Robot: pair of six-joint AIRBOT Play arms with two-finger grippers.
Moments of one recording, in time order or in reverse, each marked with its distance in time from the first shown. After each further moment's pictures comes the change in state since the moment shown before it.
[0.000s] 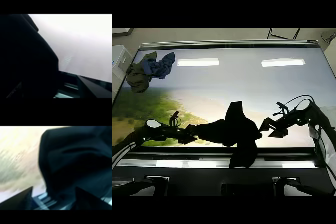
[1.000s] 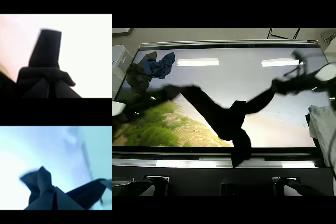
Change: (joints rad) left arm 0.050 0.377 0.396 -0.106 0.263 0.139; right arm 0.050 0.130 0.584 -0.017 -0.167 -0.026
